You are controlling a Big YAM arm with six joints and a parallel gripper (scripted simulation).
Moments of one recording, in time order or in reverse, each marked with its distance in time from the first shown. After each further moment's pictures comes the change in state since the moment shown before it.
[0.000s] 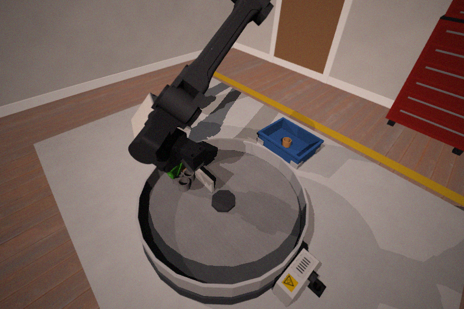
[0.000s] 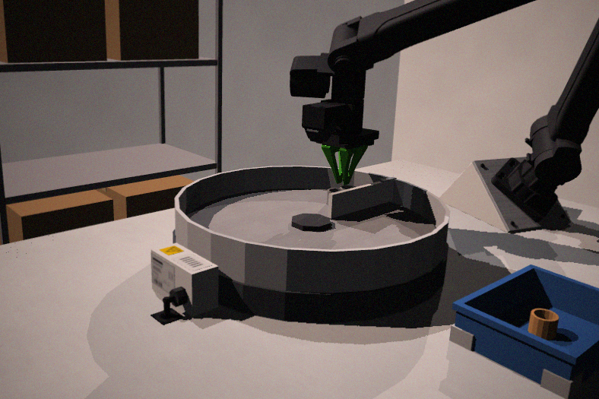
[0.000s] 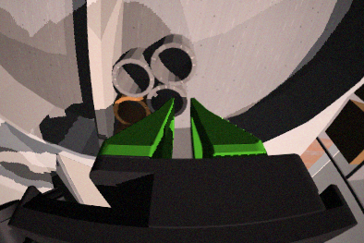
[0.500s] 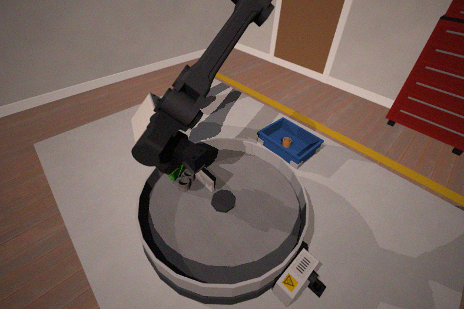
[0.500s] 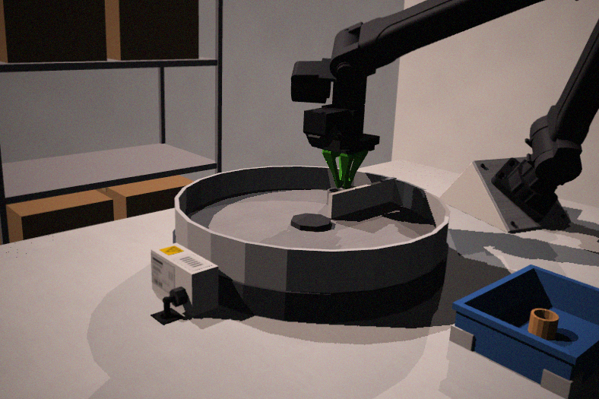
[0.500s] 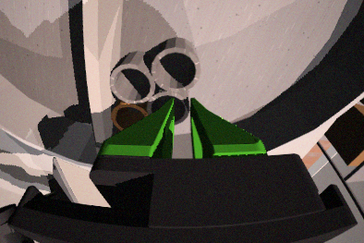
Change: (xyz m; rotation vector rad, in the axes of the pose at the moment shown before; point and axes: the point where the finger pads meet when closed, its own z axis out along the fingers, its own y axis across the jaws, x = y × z) arm 0.000 0.002 0.009 0.006 -0.002 -0.011
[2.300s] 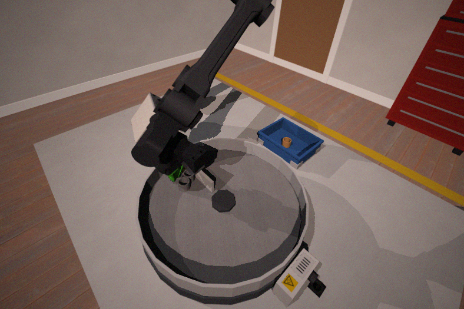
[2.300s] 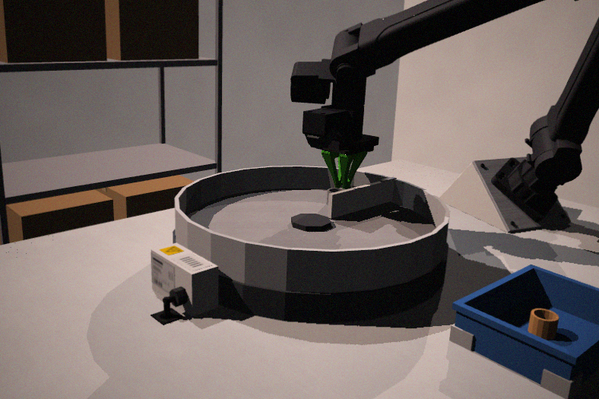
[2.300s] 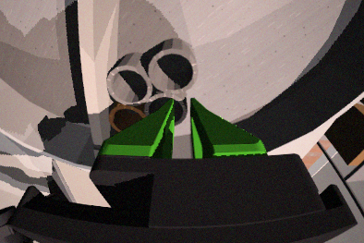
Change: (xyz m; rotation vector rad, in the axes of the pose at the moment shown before) arm 0.000 -0.002 0.001 0.004 -0.003 0.004
